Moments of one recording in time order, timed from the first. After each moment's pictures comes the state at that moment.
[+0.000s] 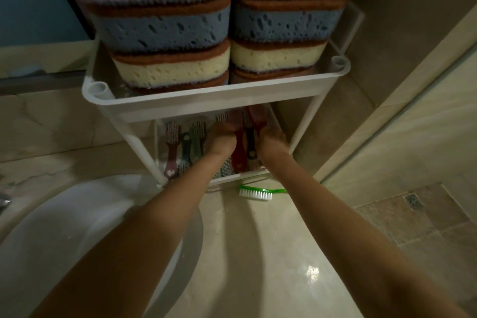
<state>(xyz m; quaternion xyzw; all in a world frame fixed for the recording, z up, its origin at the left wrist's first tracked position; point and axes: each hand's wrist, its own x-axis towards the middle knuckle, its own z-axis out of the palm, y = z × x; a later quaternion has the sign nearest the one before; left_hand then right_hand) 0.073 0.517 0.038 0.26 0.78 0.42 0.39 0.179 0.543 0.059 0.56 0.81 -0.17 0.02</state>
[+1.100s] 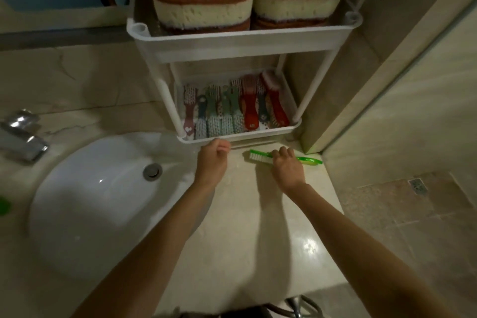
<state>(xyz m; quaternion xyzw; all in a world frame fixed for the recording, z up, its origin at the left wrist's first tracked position) 0.103 0.364 0.019 0.29 0.79 0.44 0.32 0.252 0.454 -0.022 0.48 0.87 -0.09 0.09</state>
